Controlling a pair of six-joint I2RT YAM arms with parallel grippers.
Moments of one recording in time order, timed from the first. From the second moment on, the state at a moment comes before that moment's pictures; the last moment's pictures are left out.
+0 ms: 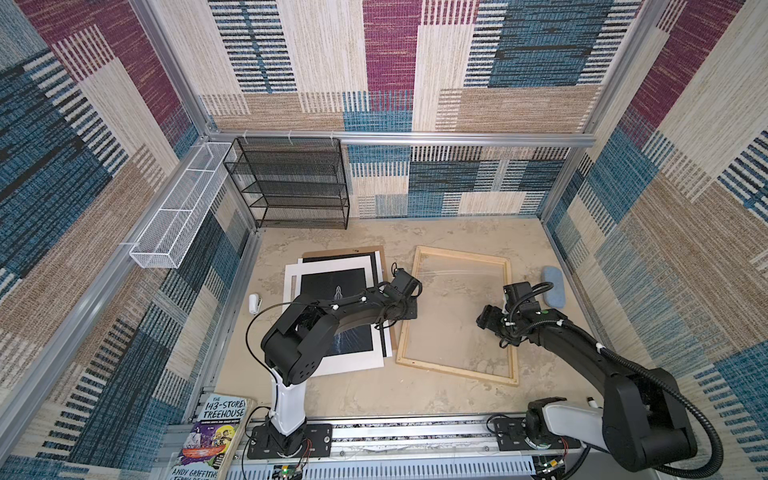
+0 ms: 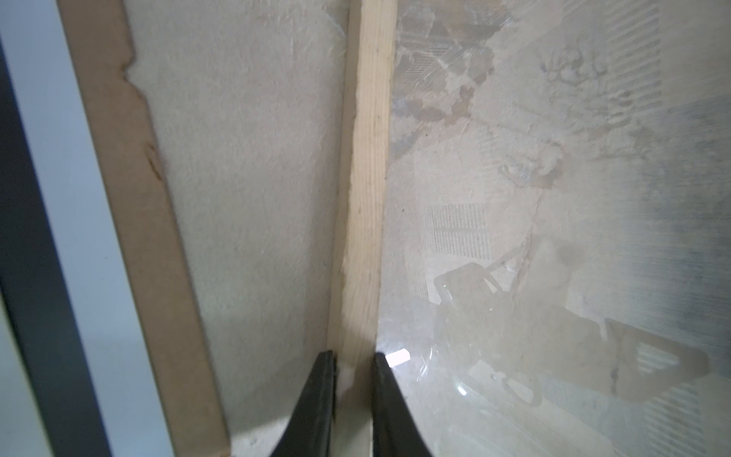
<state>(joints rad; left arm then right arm) -0.75 1.92 1.19 -0.26 -0.07 -0.65 0.16 1.24 0.65 -0.49 -0.10 0.62</state>
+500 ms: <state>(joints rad) -0.75 1.89 1.17 -0.26 -0.05 -0.66 0.14 1.42 0.87 -0.45 0.06 0.53</state>
